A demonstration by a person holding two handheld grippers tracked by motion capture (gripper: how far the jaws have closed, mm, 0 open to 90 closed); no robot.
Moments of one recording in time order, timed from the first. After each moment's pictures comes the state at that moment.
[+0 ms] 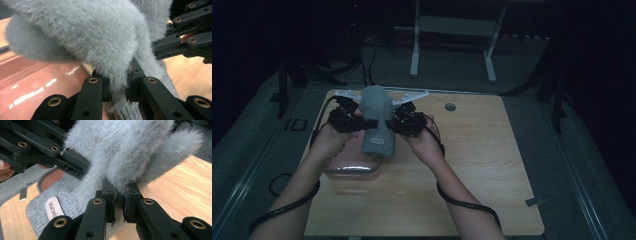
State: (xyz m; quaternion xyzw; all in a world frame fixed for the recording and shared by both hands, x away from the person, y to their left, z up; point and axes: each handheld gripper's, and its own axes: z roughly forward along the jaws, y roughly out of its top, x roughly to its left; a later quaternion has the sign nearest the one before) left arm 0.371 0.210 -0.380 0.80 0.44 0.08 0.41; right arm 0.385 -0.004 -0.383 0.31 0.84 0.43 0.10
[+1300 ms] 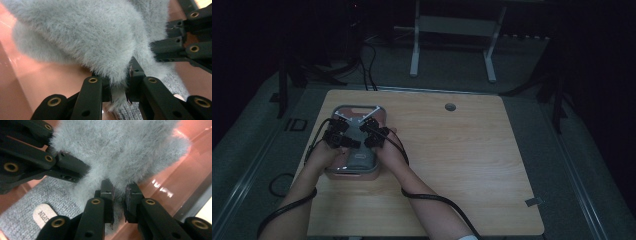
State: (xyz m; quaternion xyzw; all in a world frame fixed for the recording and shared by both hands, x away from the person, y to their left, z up) left arm 0.408 0.247 -0.505 0.80 0.53 0.03 0.28; right arm 0.423 0.096 -0.497 0.37 0.89 0.25 0.07
